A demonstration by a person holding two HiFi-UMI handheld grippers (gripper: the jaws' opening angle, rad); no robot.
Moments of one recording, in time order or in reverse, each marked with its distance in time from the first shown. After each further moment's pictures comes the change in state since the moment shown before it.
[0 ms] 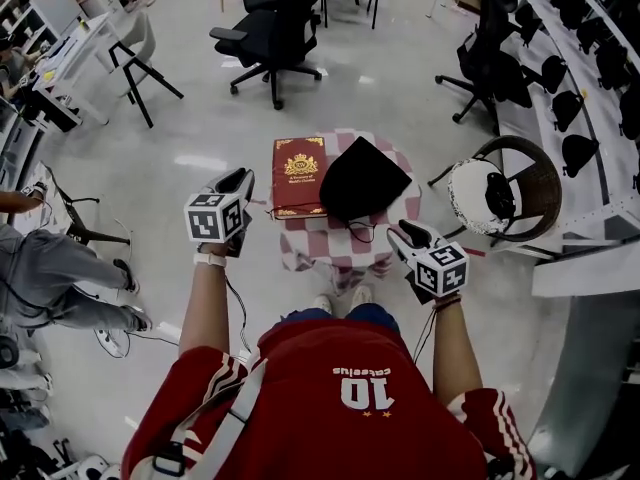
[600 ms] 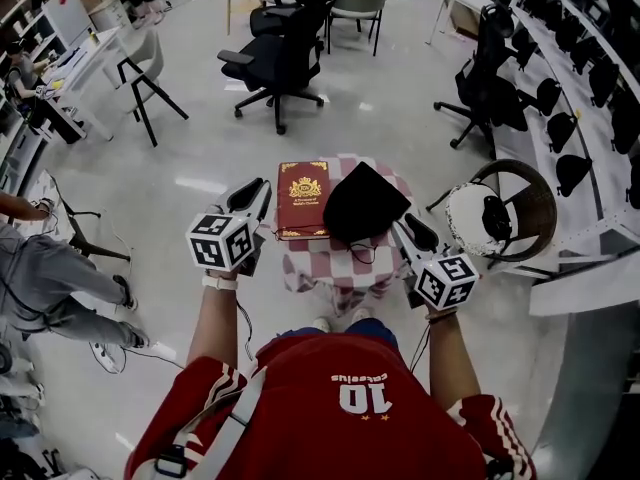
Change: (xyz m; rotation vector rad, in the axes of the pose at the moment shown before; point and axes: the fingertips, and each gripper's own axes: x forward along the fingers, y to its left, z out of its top) left arm -0.045 -0.051 0.068 -0.011 -0.215 -0.131; right arm -0.030 0.020 0.107 0.017 -0.312 -0.081
